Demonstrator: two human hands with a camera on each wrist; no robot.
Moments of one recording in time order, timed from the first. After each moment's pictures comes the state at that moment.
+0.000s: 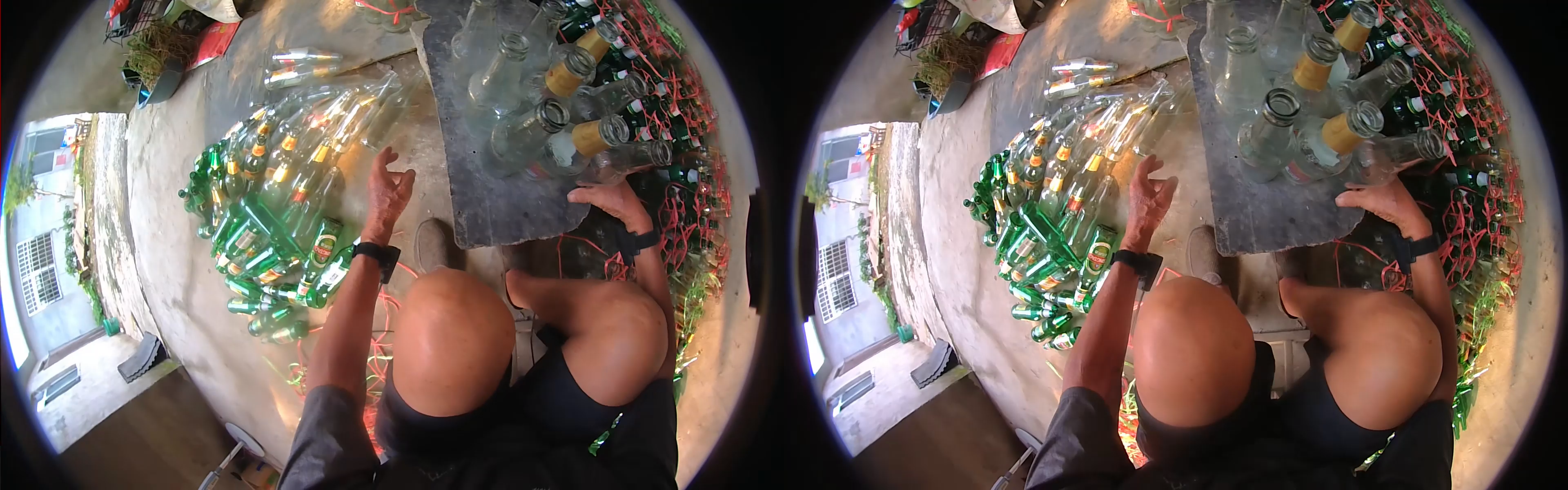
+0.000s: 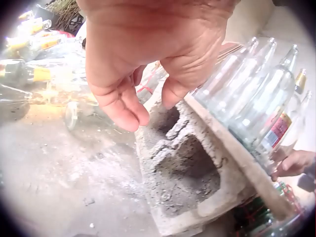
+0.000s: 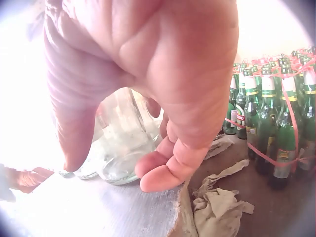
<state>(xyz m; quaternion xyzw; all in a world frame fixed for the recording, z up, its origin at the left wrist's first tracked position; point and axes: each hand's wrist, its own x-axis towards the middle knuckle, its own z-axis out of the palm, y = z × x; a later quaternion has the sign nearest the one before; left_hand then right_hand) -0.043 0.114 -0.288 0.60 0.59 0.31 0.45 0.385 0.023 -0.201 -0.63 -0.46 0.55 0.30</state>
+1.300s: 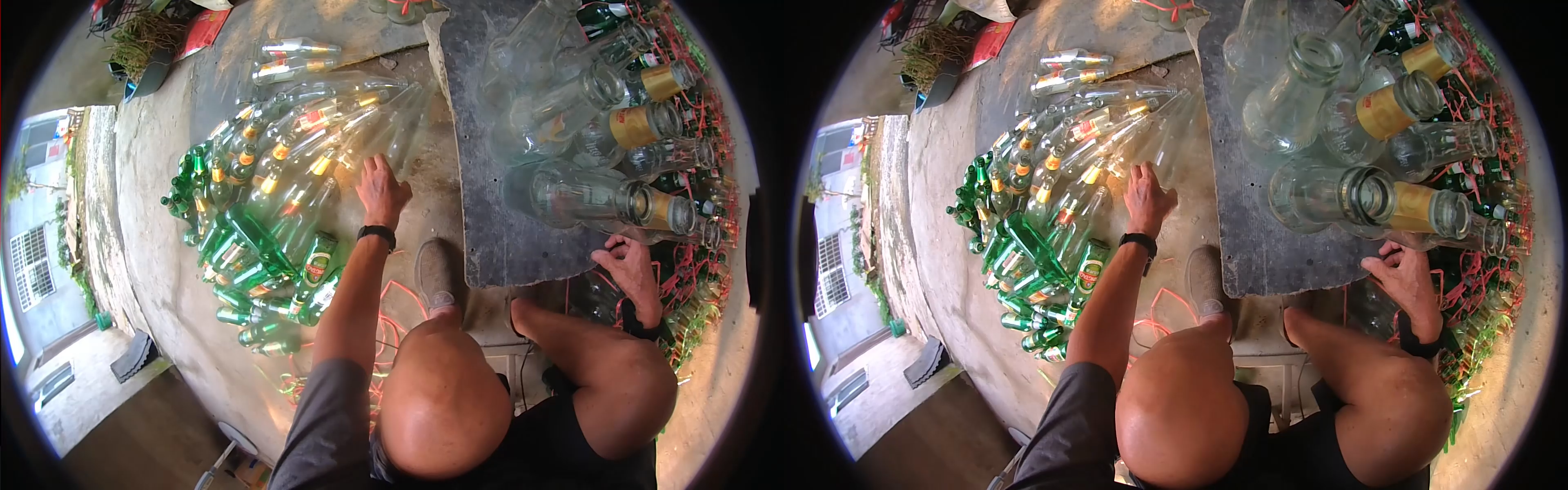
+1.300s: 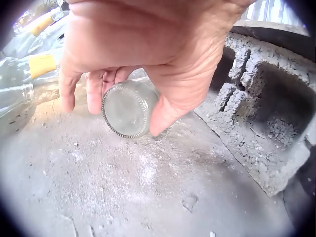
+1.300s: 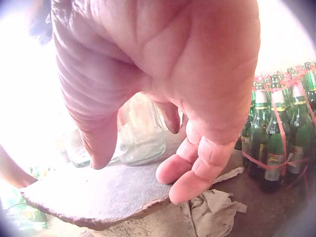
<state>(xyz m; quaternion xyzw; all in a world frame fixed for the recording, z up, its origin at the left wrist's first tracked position) -0.049 0.161 -0.371 0.70 0.69 0.07 0.13 0.375 -0.027 -0.209 -0.77 -0.42 0.44 0.19</state>
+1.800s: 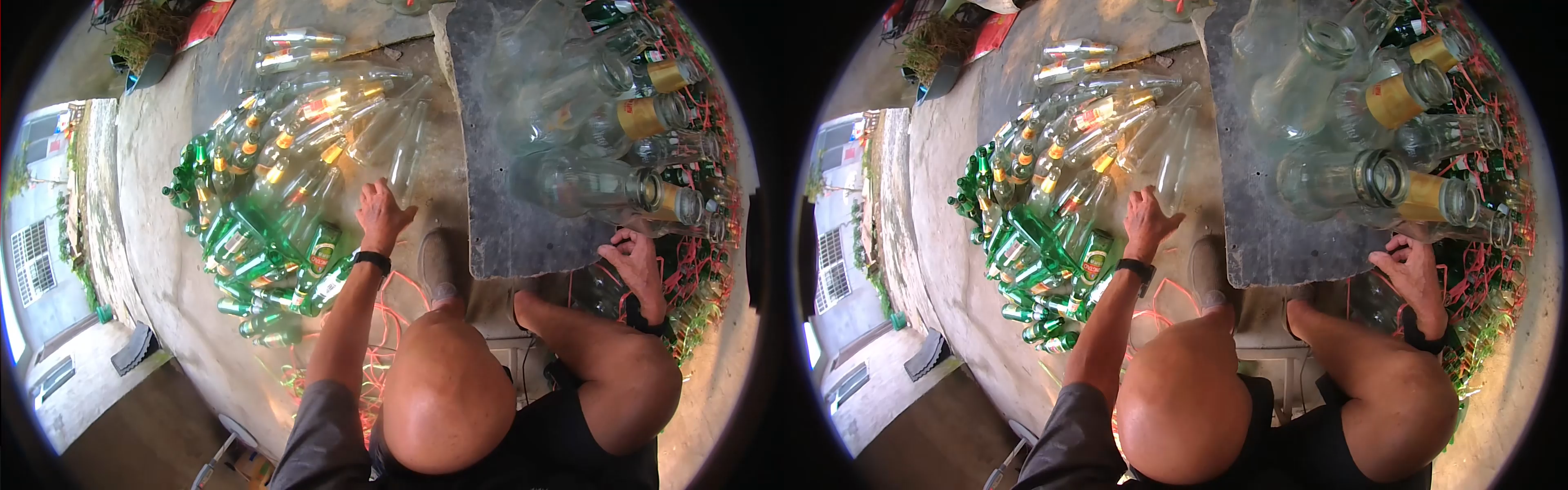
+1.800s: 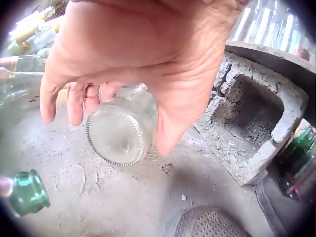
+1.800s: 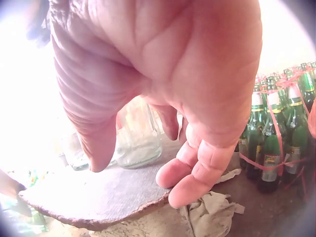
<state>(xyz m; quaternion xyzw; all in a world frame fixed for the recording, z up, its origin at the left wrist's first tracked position) -0.069 0.107 -0.345 0.66 0.71 -0.04 0.23 0.382 -0.029 -0.206 -0.78 -0.42 0.44 0.14</state>
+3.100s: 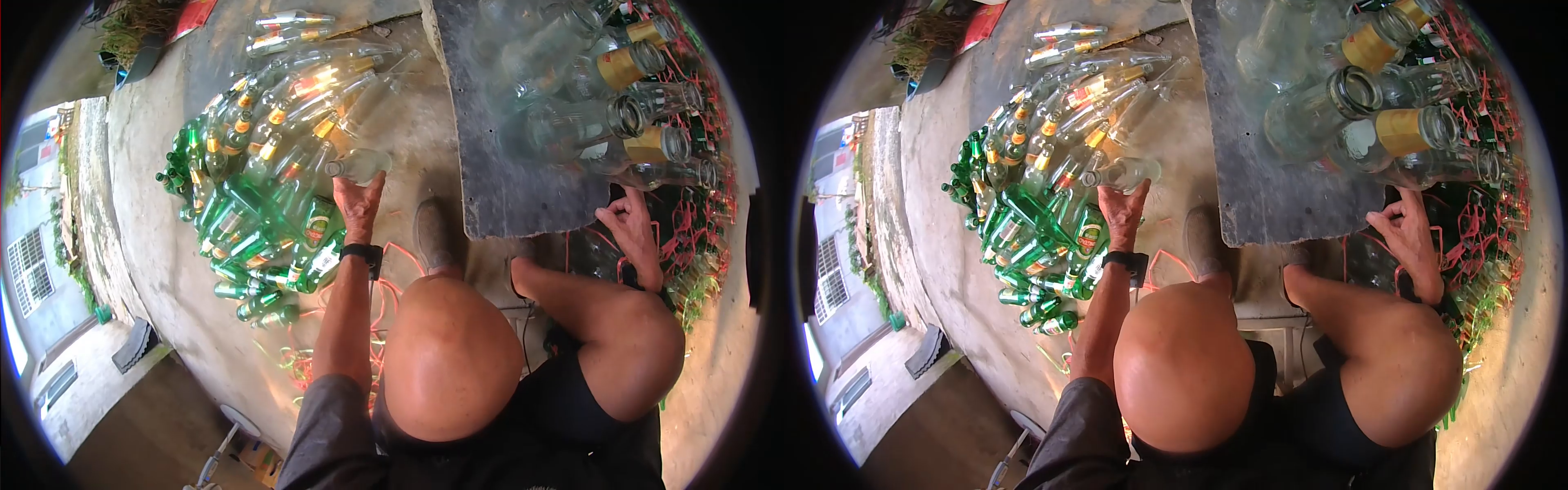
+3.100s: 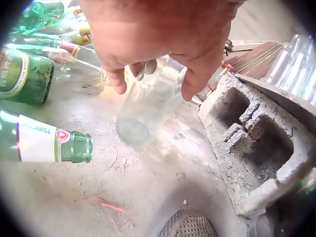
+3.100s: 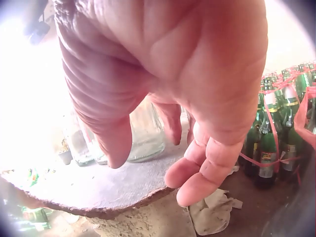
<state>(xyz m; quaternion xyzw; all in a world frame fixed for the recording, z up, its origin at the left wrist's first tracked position) -0.107 0.082 -0.361 0.54 0.65 0.43 0.32 0.364 -0.035 -0.194 -0.73 -0.48 0.41 0.25</state>
